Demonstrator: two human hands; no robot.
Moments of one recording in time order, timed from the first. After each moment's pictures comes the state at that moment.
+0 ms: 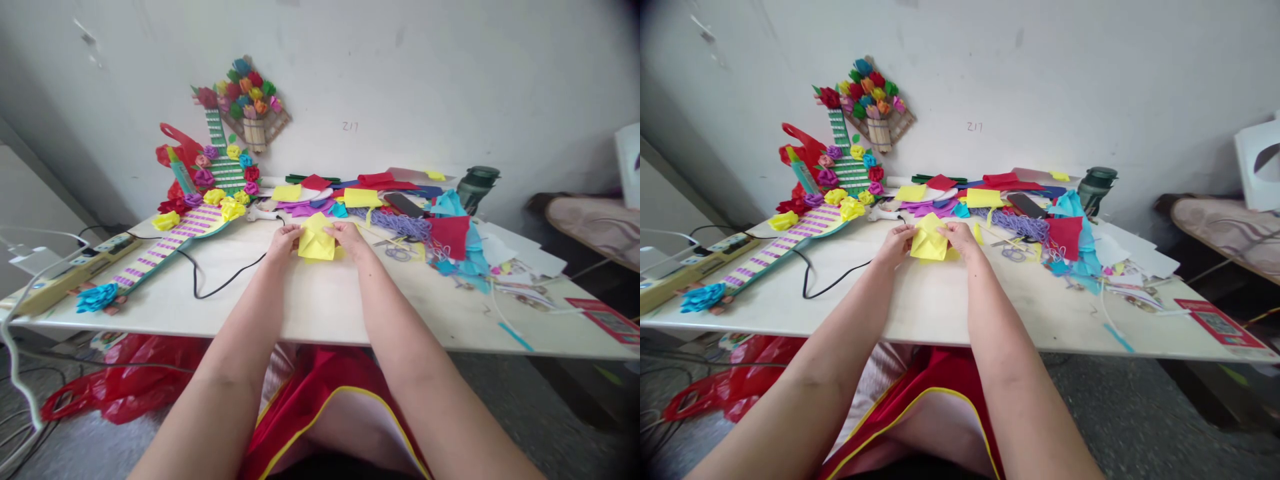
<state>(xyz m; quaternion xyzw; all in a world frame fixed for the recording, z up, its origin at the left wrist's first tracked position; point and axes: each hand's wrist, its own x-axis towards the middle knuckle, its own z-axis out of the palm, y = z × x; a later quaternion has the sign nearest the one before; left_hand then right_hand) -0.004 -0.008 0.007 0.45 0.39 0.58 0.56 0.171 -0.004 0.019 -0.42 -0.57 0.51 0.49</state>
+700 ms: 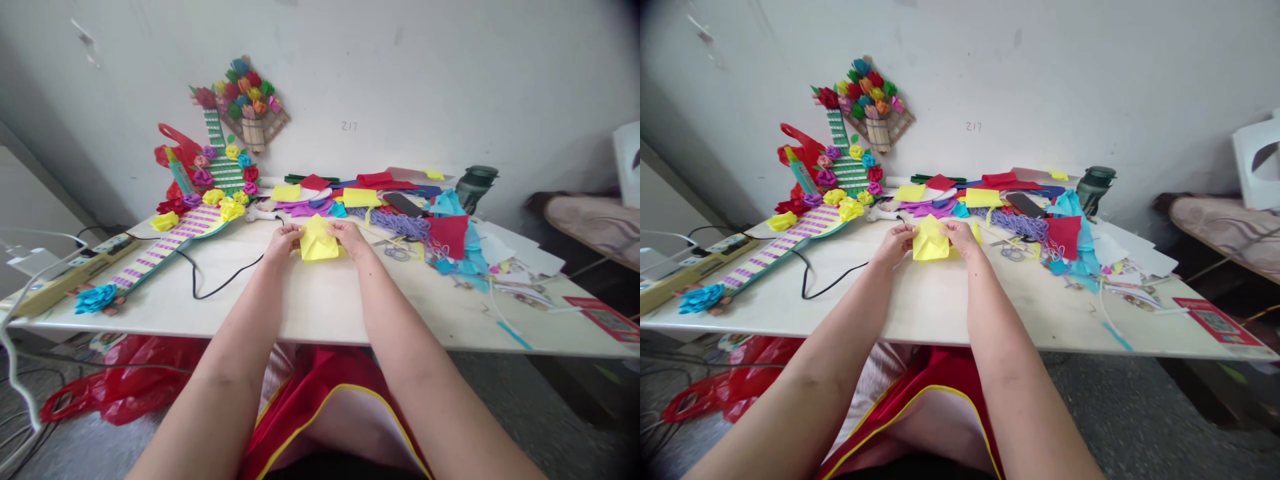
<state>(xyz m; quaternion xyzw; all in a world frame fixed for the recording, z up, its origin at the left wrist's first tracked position) -0.006 -0.008 0.007 0.47 0.36 0.57 0.57 0.176 0.000 0.014 -0.39 -0.56 0.52 0.51</state>
